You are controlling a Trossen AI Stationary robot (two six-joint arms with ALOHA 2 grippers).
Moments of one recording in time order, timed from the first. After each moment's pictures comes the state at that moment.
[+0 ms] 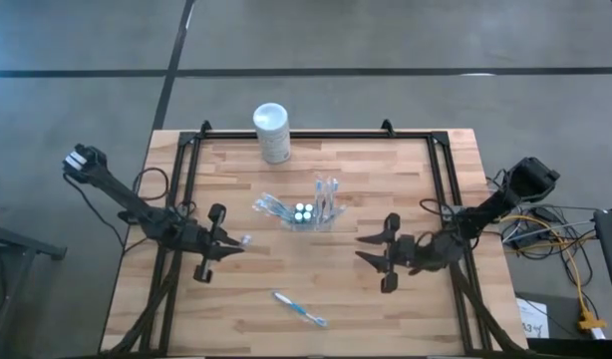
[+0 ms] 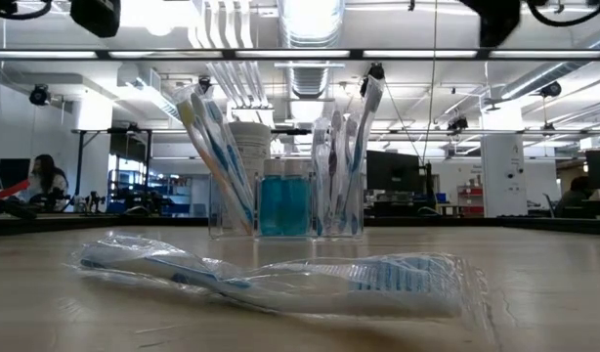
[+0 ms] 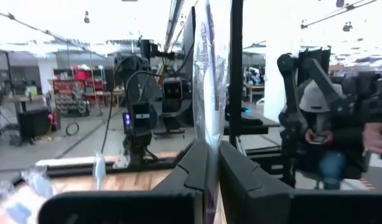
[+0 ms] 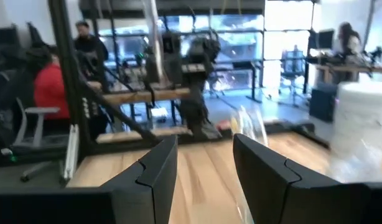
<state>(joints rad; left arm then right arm) -0.63 0.74 0.24 0.79 -0.46 0.08 0.65 1.35 0.42 1.09 0.81 -0.02</state>
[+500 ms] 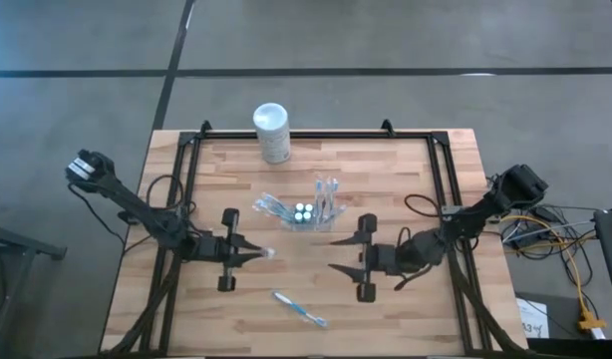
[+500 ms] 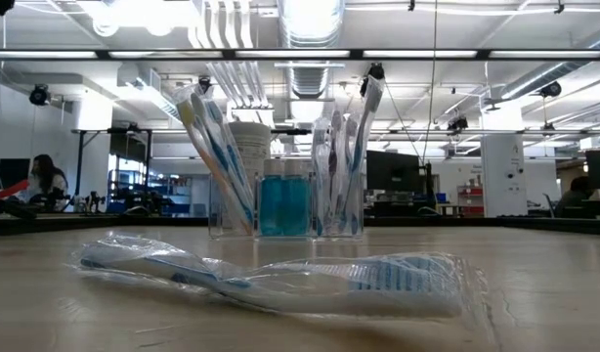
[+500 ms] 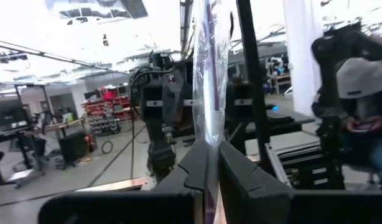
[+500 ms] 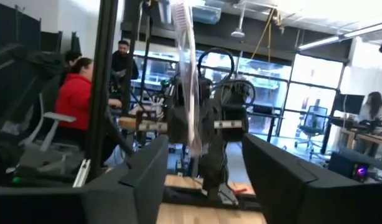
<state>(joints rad) -0.60 1.07 0.46 0.93 -0.50 0.28 0.53 1.49 0.78 1.00 0.54 -0.27</state>
